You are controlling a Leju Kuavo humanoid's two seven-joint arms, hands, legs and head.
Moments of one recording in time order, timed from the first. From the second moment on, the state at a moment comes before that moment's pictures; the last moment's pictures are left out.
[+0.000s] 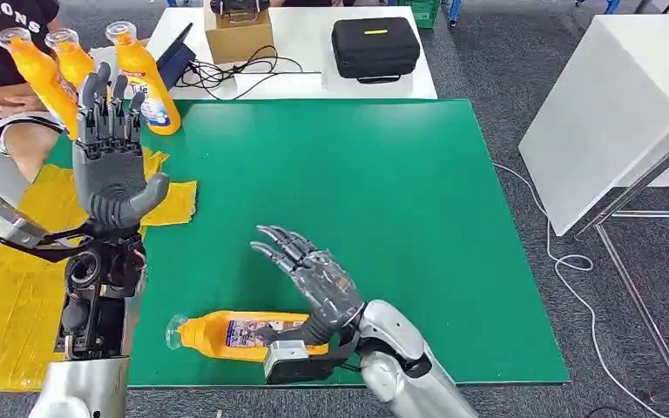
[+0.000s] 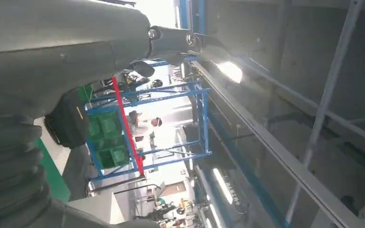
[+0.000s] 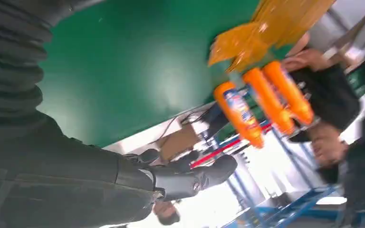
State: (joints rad) left arm -0.42 -0.11 0.09 -1.48 0.00 -0.46 -0.68; right arm -0.28 0.15 0.71 -1.33 0.80 -0.16 -0.35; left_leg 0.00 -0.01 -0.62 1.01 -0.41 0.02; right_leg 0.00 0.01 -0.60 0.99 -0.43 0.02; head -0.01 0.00
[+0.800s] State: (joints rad) left arm -0.46 -0.10 0.09 -1.42 0.03 -0.46 -0.69; right arm -0.38 0.16 0.87 -1.14 0.70 0.02 -0.27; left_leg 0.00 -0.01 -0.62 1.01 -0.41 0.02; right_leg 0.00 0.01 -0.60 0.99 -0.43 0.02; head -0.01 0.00
